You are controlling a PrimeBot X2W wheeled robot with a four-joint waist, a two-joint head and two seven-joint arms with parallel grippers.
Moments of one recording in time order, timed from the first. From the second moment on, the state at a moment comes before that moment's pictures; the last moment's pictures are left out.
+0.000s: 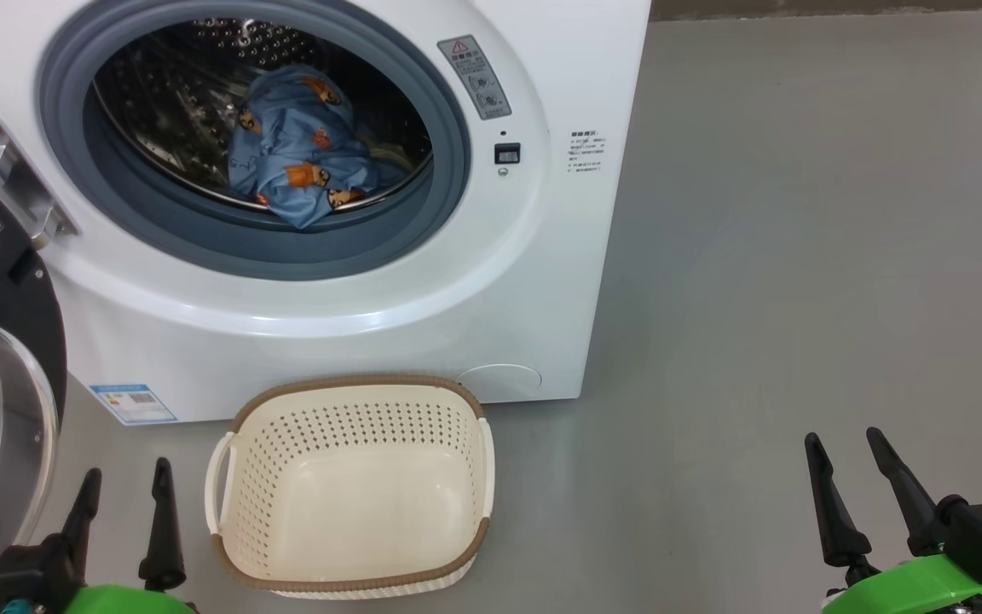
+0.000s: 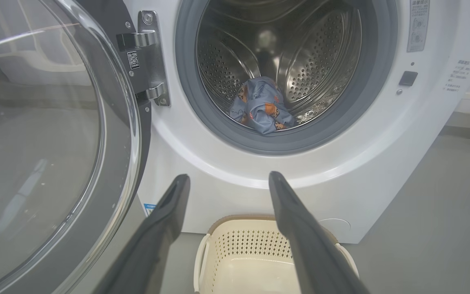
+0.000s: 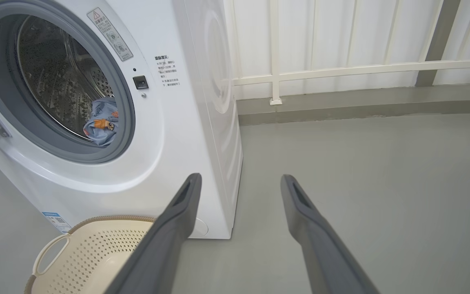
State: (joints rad) left arm -0.06 0.08 0.12 0.28 -0.20 -0.13 -0.26; right arm 0.00 -0.13 -0.05 0.17 0.26 0.13 -0.26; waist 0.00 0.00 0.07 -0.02
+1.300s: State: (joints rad) left arm -0.04 0.08 0.10 0.26 -0.21 -0.13 -0.26; right arm 0.00 -0.13 -0.05 0.17 0.26 0.13 -0.26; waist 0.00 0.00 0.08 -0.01
